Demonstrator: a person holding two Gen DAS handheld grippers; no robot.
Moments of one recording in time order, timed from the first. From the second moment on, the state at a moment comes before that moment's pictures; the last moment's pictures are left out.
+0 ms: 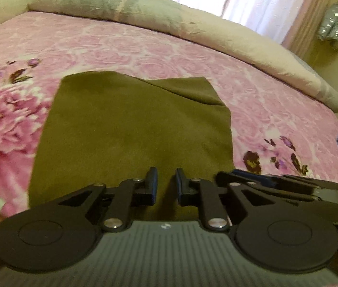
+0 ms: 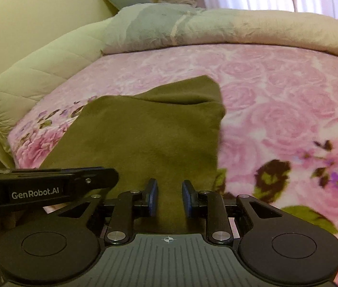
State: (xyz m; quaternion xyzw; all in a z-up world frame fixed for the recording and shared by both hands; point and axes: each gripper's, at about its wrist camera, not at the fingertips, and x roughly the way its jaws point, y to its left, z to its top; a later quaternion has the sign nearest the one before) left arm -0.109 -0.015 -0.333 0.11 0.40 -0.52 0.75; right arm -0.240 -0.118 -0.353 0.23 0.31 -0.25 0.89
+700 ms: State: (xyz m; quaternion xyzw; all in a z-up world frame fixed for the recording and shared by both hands) left arm -0.154 0.060 -0.284 0.16 0.39 -0.42 0.80; right arm -0.290 -0.057 -0.310 0.23 0.32 -0.30 0.87
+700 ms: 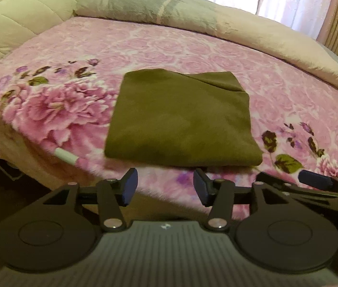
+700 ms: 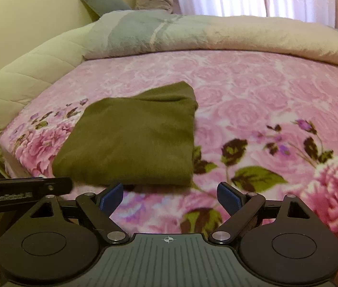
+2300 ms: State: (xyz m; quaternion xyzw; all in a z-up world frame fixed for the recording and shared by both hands) left arm -0.151 0.127 -0.281 0.09 0.40 -0.43 0.80; right arm -0.300 -0.016 -0.295 0.21 0.37 -0.30 0.85
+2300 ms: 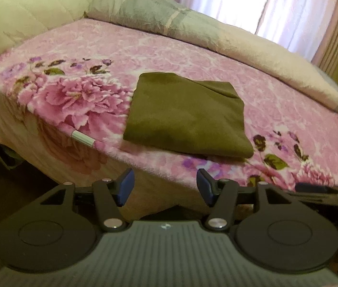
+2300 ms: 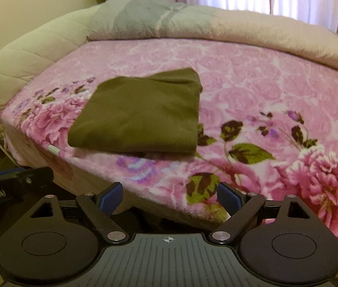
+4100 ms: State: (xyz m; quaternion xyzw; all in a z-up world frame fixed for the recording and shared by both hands) left arm 0.068 -0.001 -0.410 -0.16 0.56 -0.50 0.64; right arm -0.224 -0.238 -0.399 0.51 0.24 -0.05 0.82
